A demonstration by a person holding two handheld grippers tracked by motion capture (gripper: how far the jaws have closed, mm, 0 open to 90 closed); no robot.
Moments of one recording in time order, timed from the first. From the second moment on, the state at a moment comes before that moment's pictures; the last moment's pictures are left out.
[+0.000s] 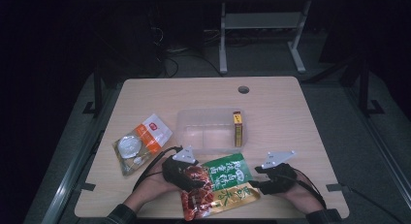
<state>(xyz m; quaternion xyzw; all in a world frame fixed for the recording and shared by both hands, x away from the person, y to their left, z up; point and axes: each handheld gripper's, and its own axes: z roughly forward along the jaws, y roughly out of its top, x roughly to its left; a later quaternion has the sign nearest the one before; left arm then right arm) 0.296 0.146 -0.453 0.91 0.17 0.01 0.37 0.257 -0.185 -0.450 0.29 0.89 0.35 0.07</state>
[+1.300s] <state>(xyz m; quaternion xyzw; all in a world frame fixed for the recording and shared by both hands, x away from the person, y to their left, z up) 0.294 0.125 -0.457 0.93 0.14 0.02 0.33 0.248 -0.194 -0.447 0.29 0.88 0.37 0.10</state>
